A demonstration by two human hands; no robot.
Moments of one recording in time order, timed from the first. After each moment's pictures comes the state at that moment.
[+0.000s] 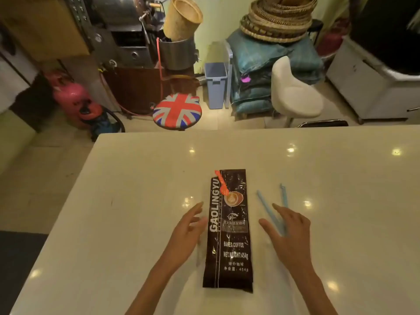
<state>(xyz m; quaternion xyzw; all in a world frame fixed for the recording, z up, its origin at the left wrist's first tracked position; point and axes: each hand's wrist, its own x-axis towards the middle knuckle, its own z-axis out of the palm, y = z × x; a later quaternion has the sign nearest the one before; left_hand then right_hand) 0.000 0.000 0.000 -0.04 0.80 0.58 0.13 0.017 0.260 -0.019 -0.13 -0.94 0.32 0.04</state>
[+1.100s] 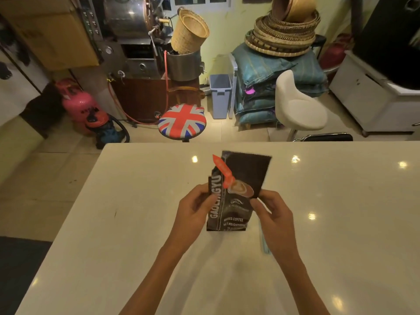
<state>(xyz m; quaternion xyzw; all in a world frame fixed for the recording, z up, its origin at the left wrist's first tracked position) -0.045 0.020 0.072 0.07 0.72 0.69 -0.02 -0.025 0.200 0.065 -0.02 -0.76 0.64 0.14</state>
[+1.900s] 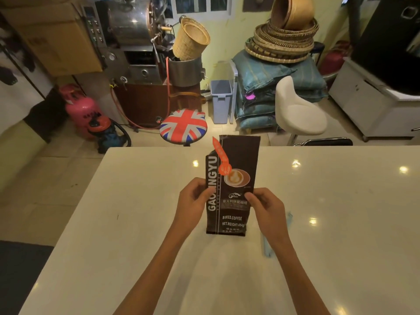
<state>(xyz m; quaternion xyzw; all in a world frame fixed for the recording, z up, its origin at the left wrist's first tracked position) -0.081 0.013 0.055 0.02 0.75 0.66 -0.03 -0.063 0.205 0.030 -0.04 -0.77 0.63 0.10</state>
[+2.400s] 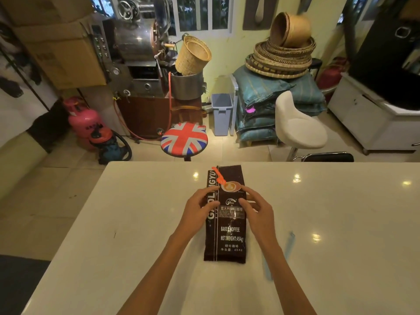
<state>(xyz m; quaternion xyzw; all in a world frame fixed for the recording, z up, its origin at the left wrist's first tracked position) -0.134 0.012 0.018 0.03 0.78 0.63 0.03 -0.118 0.196 0.007 -0.07 -0.78 0.61 0.09</state>
